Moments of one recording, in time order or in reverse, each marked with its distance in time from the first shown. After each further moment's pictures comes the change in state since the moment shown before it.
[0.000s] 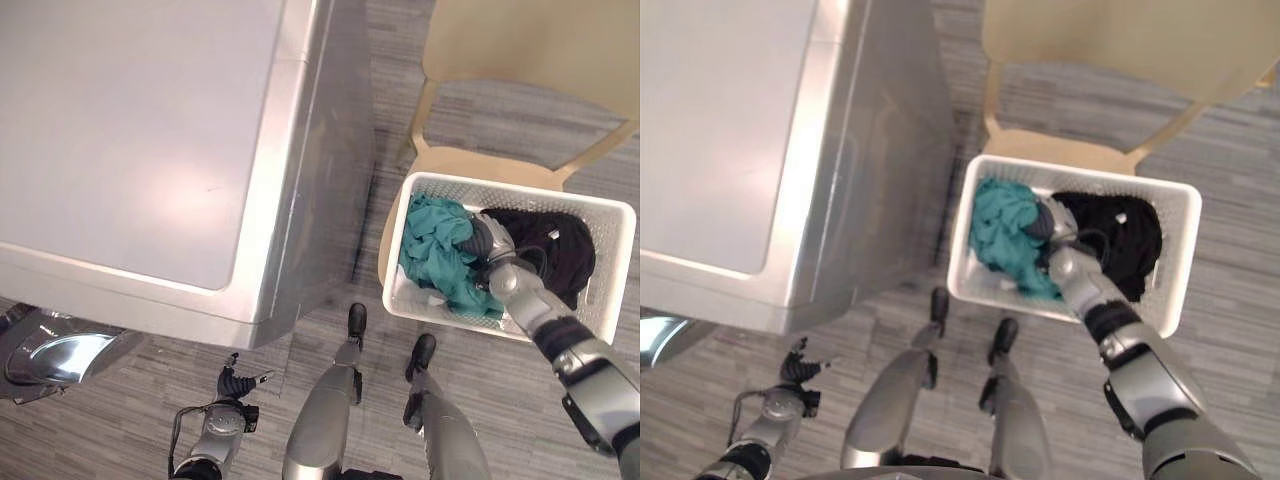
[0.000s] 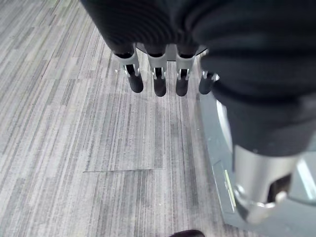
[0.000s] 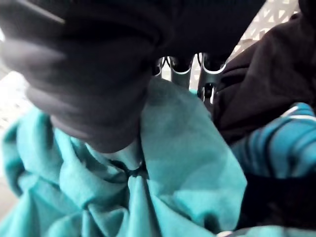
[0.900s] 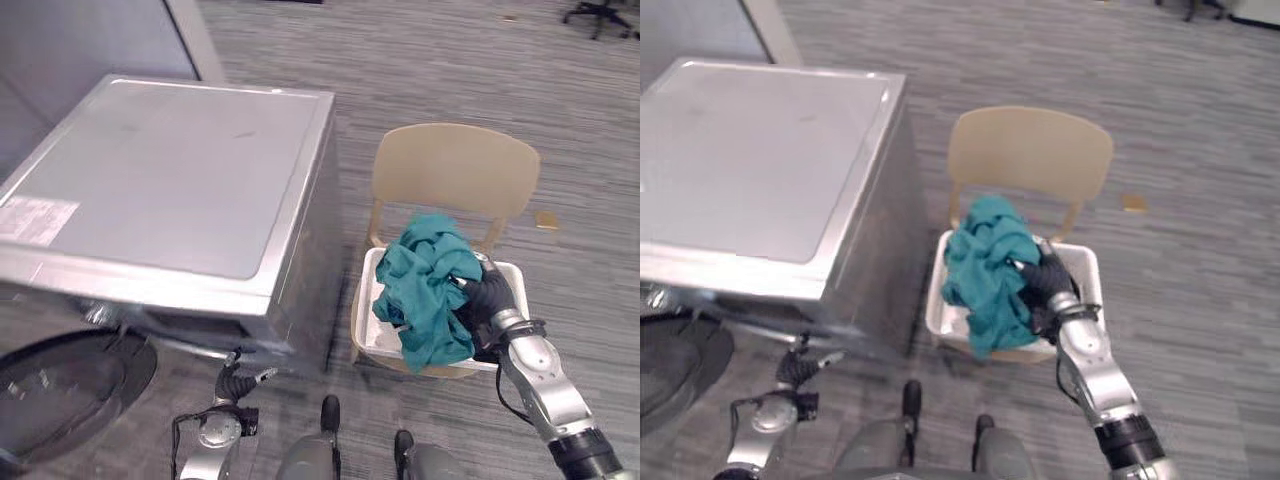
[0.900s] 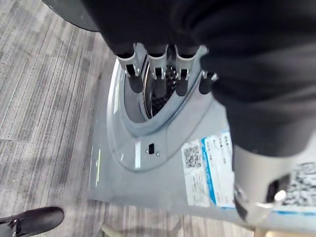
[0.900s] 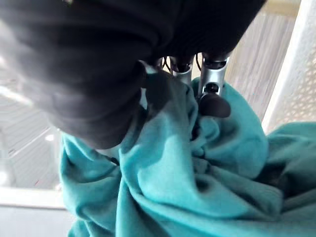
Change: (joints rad) left arm 0.214 0.008 0.092 -0.496 -0.004 0.058 -0.058; right arm 0.521 0.120 -0.266 -0.637 0.417 -0.122 0.214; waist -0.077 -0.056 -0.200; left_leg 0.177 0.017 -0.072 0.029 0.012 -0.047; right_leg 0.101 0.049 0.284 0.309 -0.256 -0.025
